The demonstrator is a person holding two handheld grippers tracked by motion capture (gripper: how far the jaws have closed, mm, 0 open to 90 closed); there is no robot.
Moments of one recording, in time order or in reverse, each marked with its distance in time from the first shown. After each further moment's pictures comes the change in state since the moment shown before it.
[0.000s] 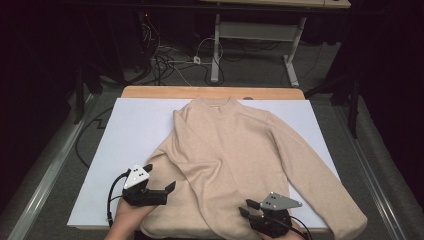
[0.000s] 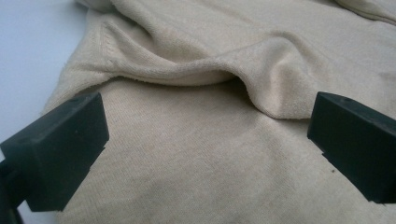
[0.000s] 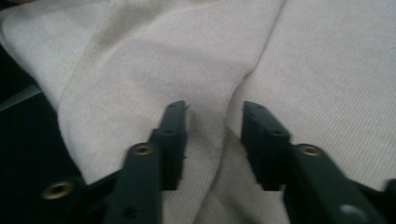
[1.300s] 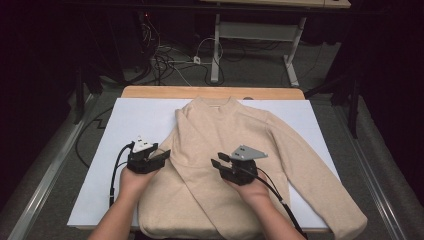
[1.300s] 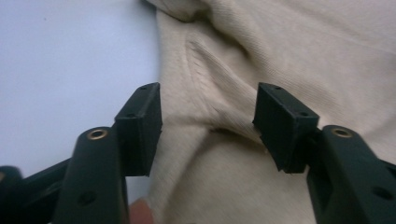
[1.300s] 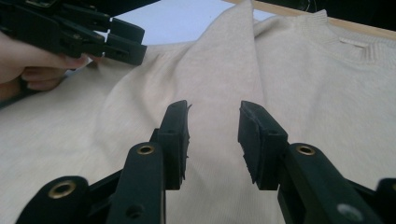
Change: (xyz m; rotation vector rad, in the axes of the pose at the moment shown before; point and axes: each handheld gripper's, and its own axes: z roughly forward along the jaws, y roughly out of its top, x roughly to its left) left arm 0.063 0.043 0.058 0.104 0.116 -0.040; right arm -0.026 0.118 0.092 -0.180 -0.015 -0.067
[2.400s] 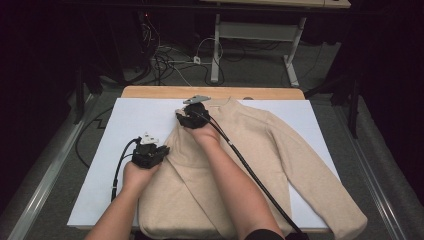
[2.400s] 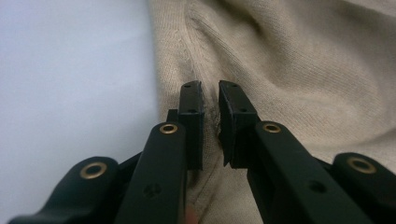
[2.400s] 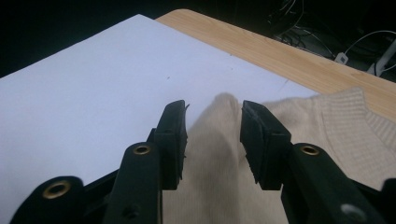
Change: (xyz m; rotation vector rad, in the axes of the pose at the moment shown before) left arm 0.004 0.004 0.017 0.116 -0.035 0.017; right arm -0.031 0.107 0.181 0.074 -0.082 0.024
